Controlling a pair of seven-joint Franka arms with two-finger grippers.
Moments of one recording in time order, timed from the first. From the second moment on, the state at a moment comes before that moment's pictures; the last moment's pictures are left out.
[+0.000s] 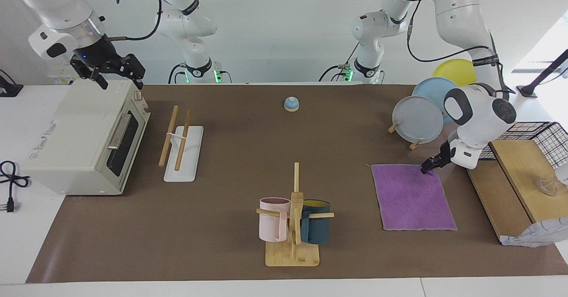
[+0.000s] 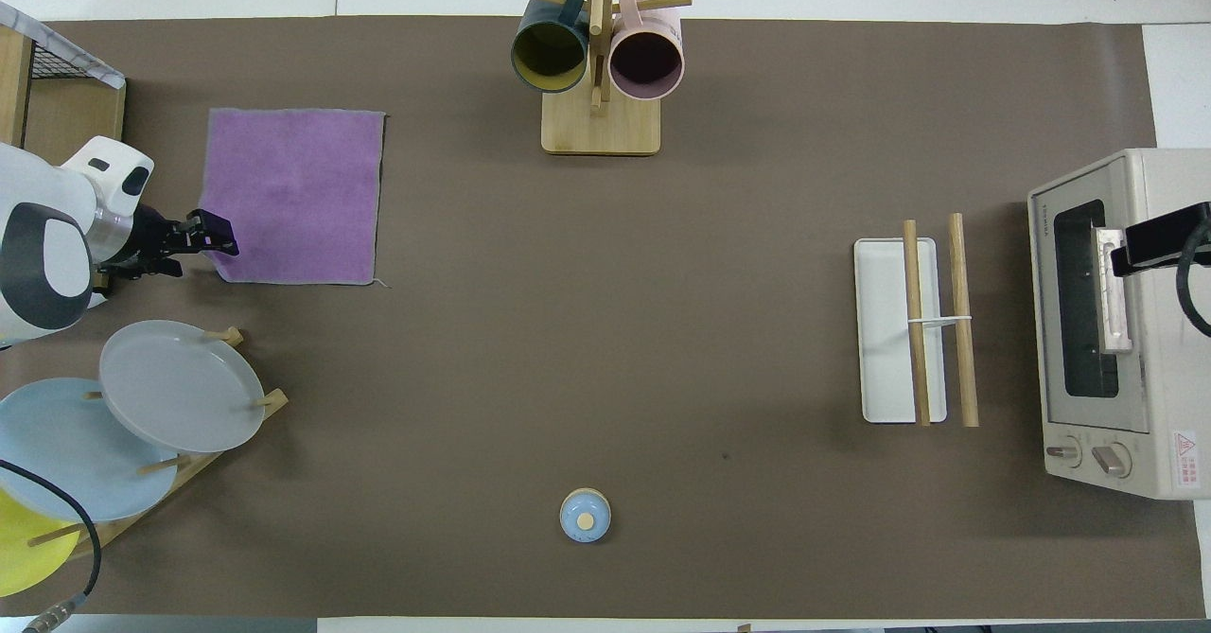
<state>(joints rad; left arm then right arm) 0.16 0.34 -0.05 -1.93 -0.08 2.23 -0.10 0.02 0.00 -0.10 -1.51 0.01 1.41 -0.04</state>
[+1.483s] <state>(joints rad) 0.13 0.30 -0.06 -1.89 -0.08 2.24 0.06 0.02 0.00 -0.10 -1.51 0.01 1.41 -0.04</state>
